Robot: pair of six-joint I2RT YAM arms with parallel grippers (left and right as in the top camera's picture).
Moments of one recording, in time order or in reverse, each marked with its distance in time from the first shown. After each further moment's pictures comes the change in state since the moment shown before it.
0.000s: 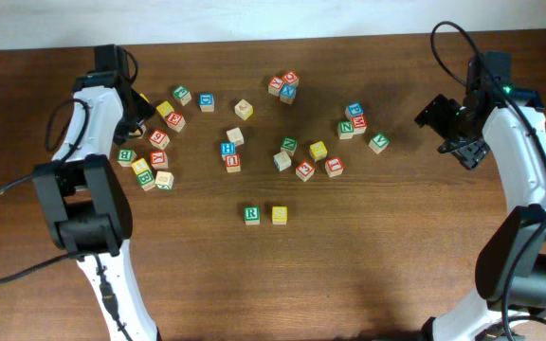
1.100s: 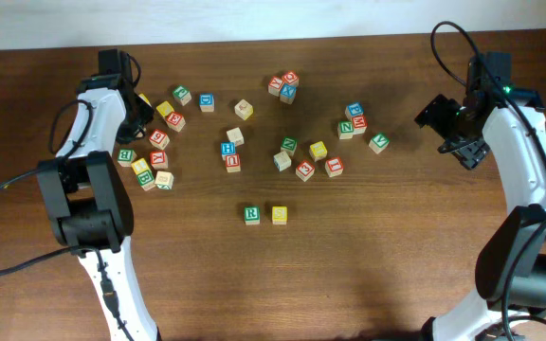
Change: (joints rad) left arm 0.000 0.034 0.000 0.015 -0.013 -0.019; right arm 0.000 0.000 0.000 0.000 0.000 0.000
